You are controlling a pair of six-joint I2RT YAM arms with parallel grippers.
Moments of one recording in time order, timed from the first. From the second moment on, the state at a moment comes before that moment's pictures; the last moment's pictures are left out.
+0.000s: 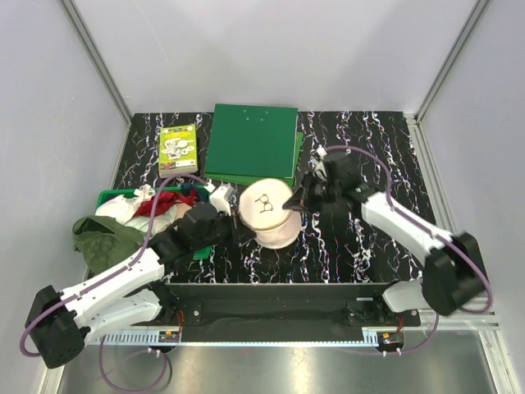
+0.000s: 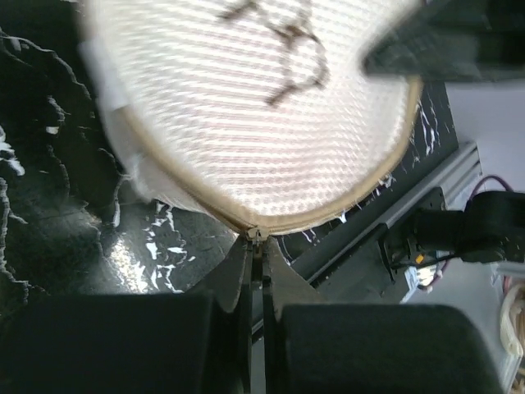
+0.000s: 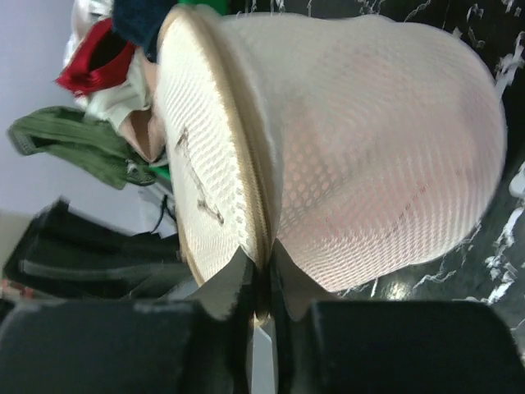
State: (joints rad) left arm -0.77 0.89 0.56 -0.18 0.13 -0.72; right arm 0.51 1.31 0.89 -0.25 -0.47 0.89
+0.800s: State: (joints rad) left arm -0.91 1.09 0.63 -0.08 0.11 -0.82; right arm 0.66 1.20 0.77 -0.29 -0.26 1.04
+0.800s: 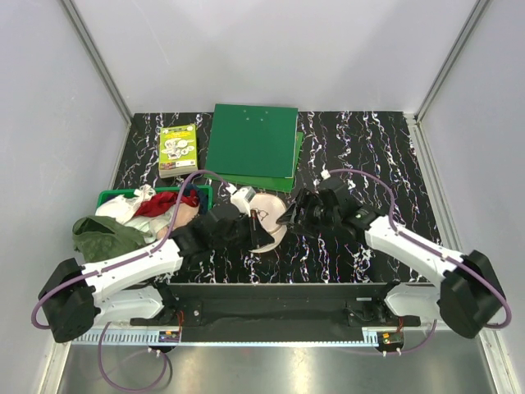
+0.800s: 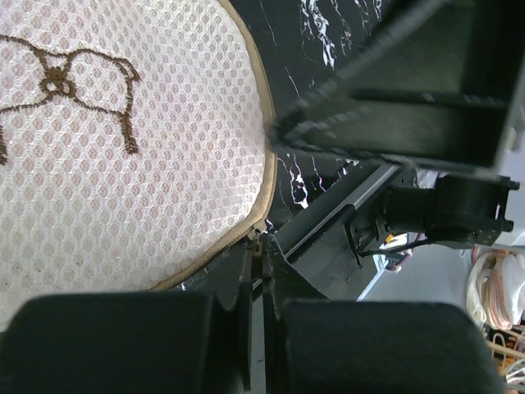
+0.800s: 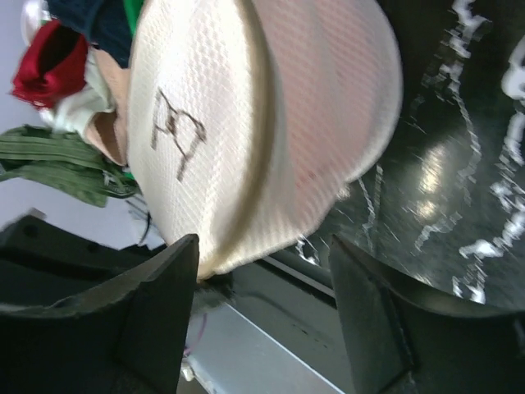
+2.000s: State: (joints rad) left arm -0.75 1.04 0.77 -0.37 0.07 -0.63; right arm 0.42 1.20 0.90 -0.59 0.00 0.73
